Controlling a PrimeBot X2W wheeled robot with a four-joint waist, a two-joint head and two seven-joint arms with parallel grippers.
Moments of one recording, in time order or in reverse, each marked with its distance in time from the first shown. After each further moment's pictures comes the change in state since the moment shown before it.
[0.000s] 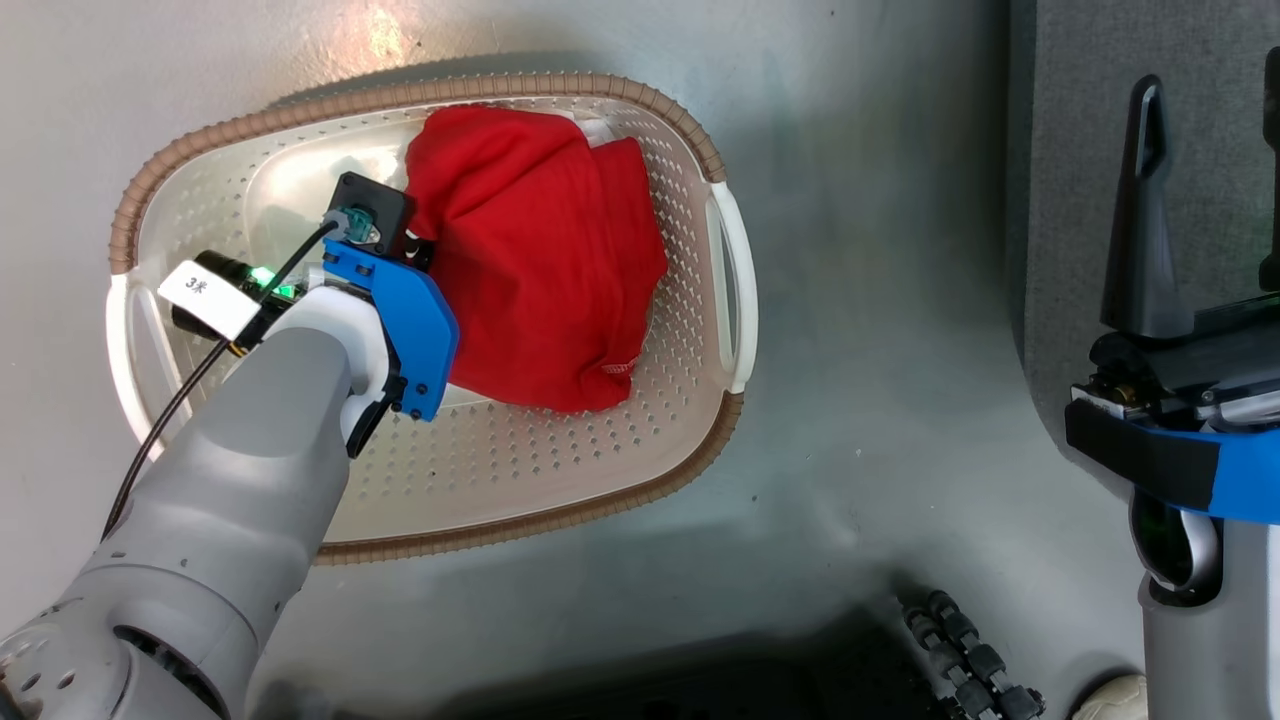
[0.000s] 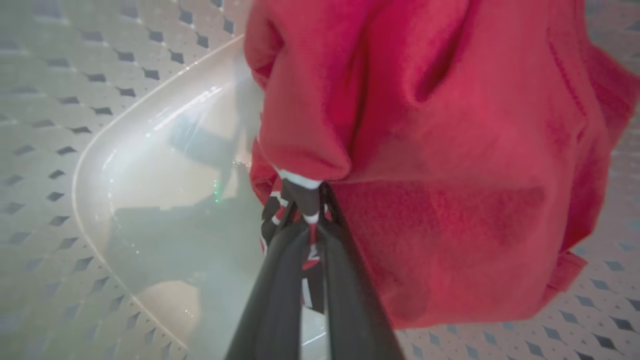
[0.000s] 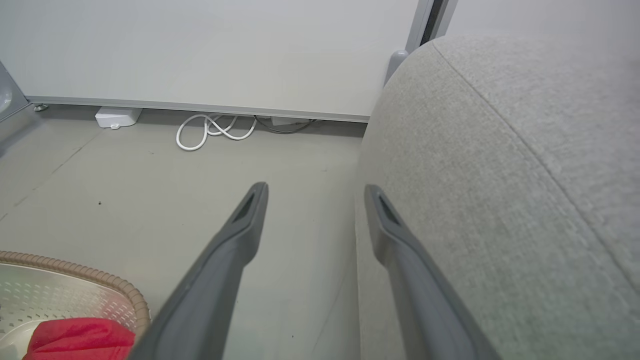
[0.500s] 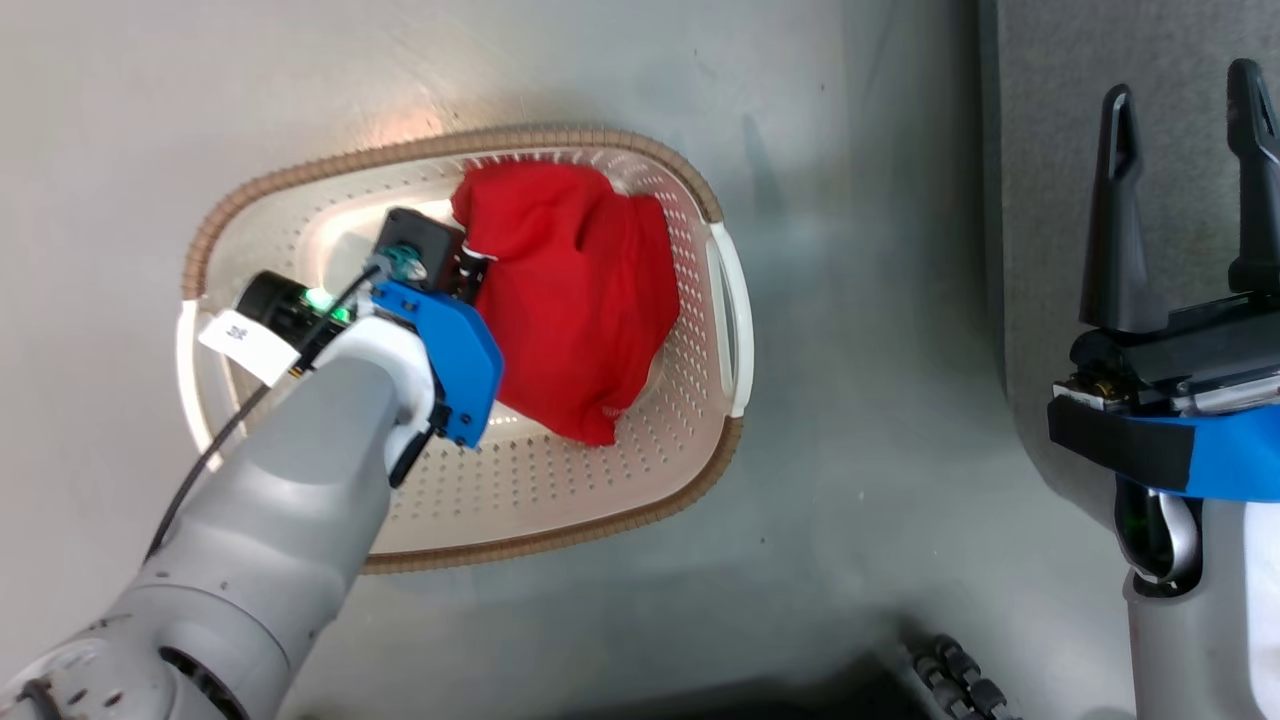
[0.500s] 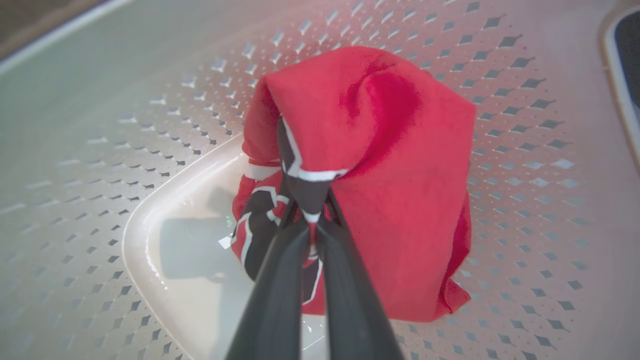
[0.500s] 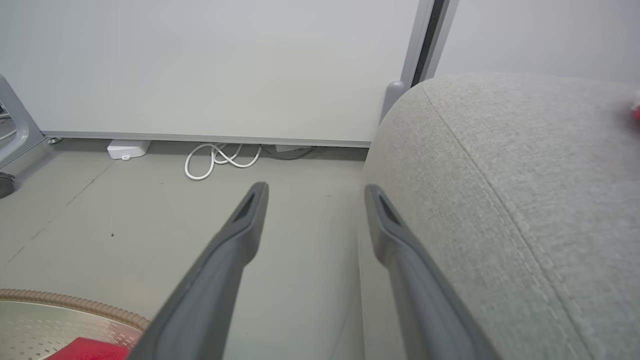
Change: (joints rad) left arm 0.034 -0.025 -0.057 -0.037 -0.049 0.000 -0.095; right arm -0.015 0.002 0.007 0.062 0.016 0.000 0.001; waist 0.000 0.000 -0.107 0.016
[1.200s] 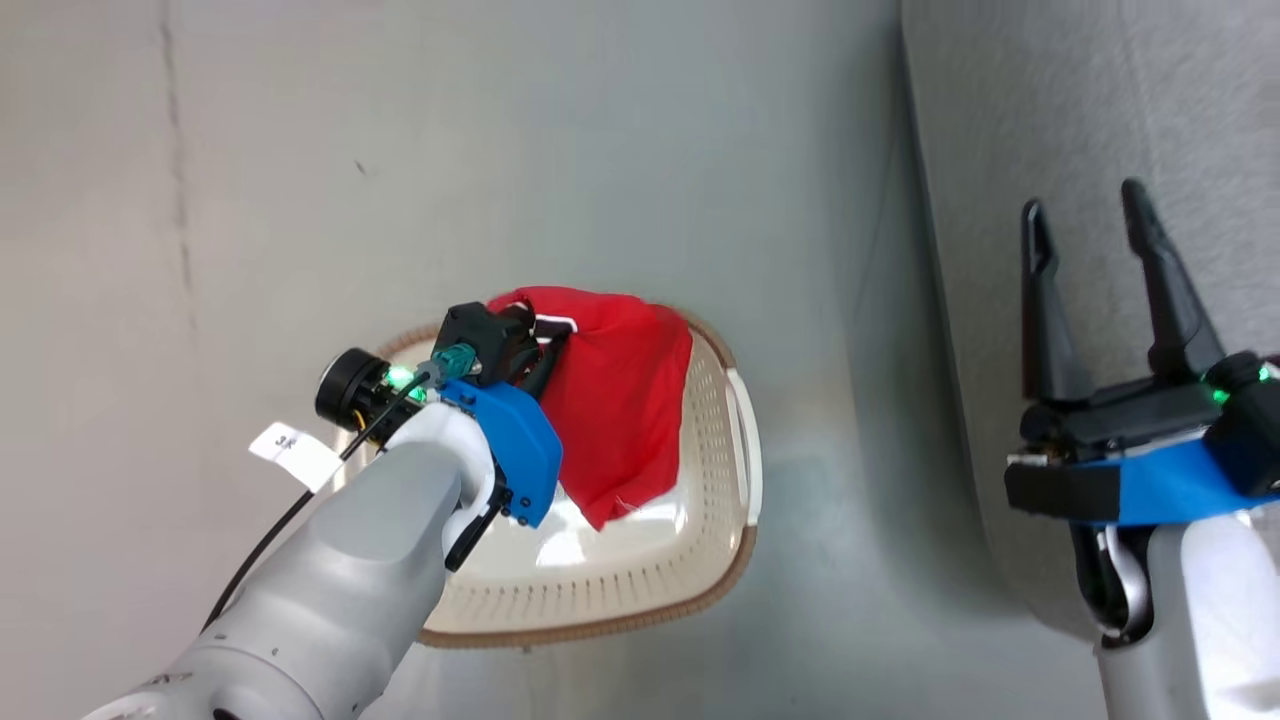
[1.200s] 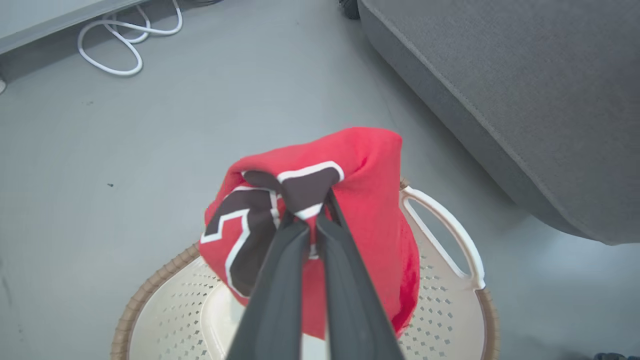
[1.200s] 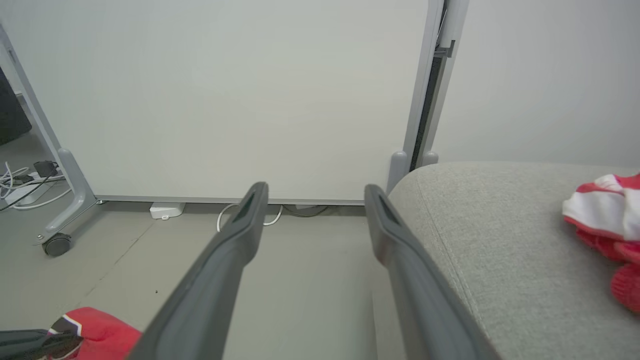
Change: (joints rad) left arm 0.117 -0.029 -0.078 -0.094 -0.079 0.000 -0.161; right arm 0.070 -0.016 0.029 0.146 0.024 0.000 0.000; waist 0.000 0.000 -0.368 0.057
